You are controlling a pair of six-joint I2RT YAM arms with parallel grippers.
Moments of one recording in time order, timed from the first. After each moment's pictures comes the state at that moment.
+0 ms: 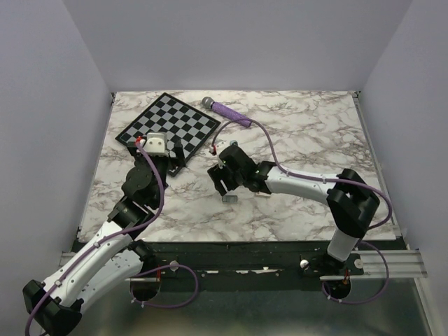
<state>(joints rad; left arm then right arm) -0.64 0.70 0.65 0.16 -0.58 0.08 0.93 1.71 1.14 -0.19 0.13 0.16</state>
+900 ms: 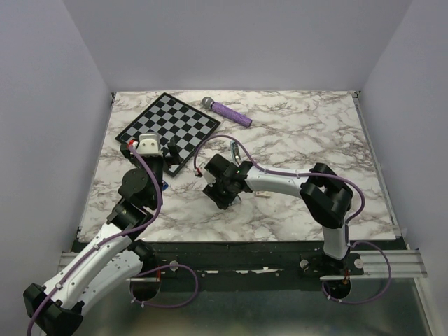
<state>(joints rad) -0.61 0.66 0.61 0.23 -0.64 0.09 0.99 1.96 1.34 -0.49 -0.07 -0.02</state>
